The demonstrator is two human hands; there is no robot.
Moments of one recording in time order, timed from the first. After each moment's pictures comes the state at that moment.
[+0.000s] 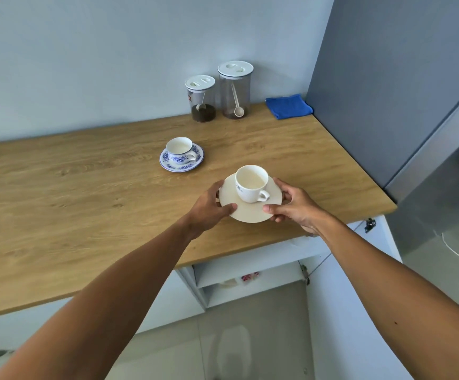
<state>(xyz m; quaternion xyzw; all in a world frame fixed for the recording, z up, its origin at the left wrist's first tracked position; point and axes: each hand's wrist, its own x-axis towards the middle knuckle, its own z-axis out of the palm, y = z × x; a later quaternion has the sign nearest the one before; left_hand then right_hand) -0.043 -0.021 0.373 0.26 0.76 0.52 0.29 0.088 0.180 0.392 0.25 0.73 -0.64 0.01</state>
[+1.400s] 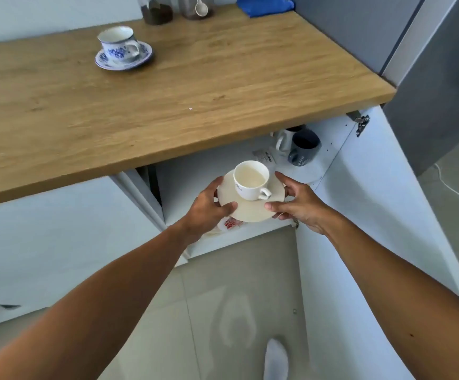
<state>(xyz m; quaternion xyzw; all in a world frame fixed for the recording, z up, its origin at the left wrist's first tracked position) 0.105 -0.016 0.166 0.21 0.76 0.51 0.33 0.241 0.183 0.185 0.29 0.71 -0.65 0.02</state>
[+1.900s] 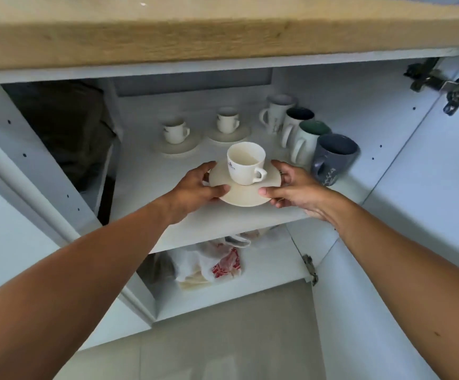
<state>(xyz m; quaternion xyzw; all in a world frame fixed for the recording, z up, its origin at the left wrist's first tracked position) -0.032 0.081 0.010 0.26 0.74 0.55 0.29 0.102 0.284 0.030 0.20 0.76 -0.62 -0.02</state>
